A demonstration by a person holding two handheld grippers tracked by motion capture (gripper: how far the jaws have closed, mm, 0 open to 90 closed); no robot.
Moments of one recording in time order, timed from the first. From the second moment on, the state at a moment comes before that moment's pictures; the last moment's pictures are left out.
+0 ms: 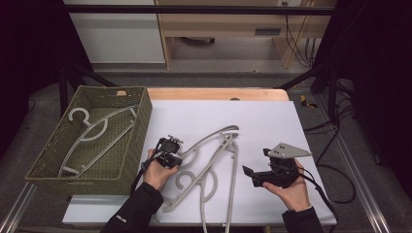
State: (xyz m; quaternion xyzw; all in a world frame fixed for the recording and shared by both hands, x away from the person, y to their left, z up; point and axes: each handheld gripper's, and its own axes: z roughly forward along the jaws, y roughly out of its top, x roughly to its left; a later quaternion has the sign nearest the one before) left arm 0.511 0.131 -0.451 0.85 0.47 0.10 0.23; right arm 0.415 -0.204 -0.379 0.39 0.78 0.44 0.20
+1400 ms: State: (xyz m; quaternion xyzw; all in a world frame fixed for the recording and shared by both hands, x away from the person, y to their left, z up) left arm 0.463 0.175 -0.279 0.83 0.37 0.26 0.33; right arm 0.412 -0.213 -0.374 0.40 0.77 0.45 0.20
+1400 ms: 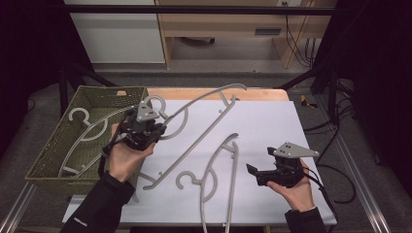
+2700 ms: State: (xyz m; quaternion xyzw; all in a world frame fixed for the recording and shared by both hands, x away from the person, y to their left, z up) left arm 0.517 0.329 -0.238 0.77 0.47 0.34 0.28; right arm 0.416 -0.215 -0.377 0.40 0.77 0.45 0.21
